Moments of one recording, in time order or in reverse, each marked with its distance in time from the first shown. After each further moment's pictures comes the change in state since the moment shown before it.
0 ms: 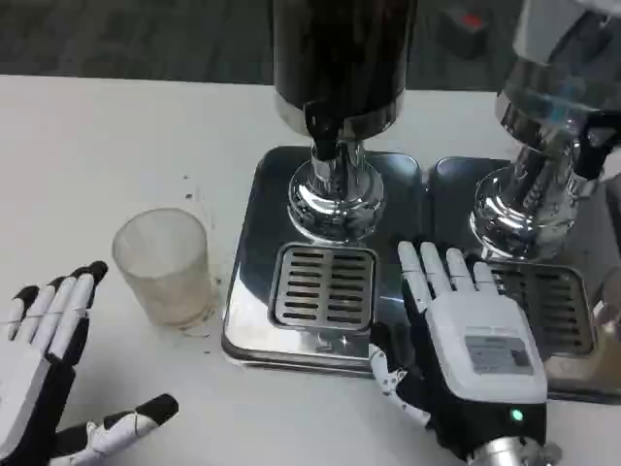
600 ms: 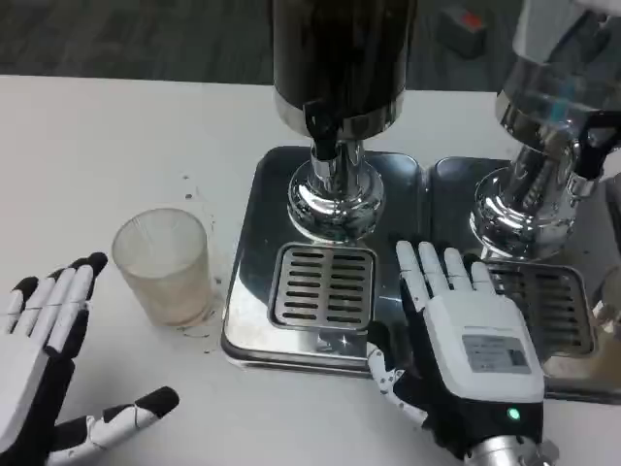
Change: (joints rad) left arm 0.000 0.000 0.010 -0.023 -0.010 -0.001 0.000; right arm -0.006 0.012 0.000 0.011 0.005 0.000 0.000
